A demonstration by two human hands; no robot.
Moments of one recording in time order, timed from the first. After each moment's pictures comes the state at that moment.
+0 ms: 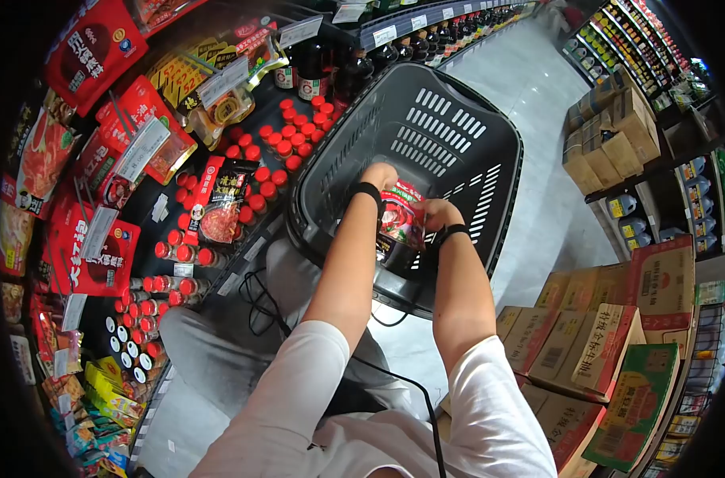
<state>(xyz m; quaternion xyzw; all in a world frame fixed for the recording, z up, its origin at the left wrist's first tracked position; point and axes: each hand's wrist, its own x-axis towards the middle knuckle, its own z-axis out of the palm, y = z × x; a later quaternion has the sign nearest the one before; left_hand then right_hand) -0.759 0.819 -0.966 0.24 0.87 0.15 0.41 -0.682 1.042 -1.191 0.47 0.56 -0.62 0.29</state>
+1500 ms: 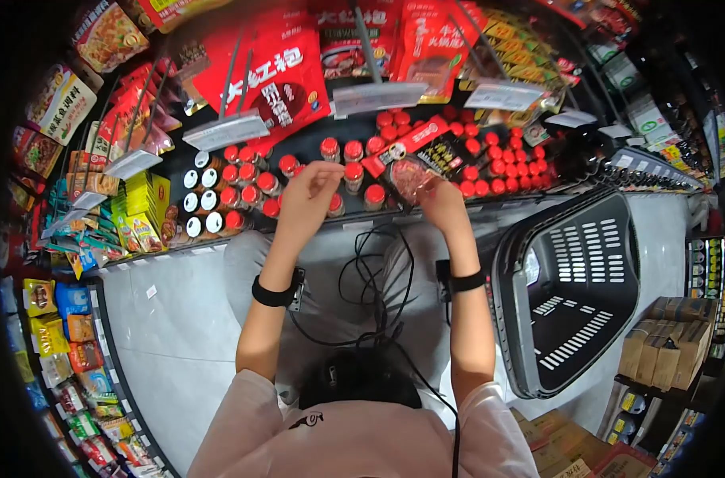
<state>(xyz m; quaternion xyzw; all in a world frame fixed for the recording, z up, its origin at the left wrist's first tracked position) -0.586 0.355 -0.910 -0.14 0.76 0.62 -0.14 -0.709 0.566 -0.965 -0.15 0.94 -0.29 0.11</state>
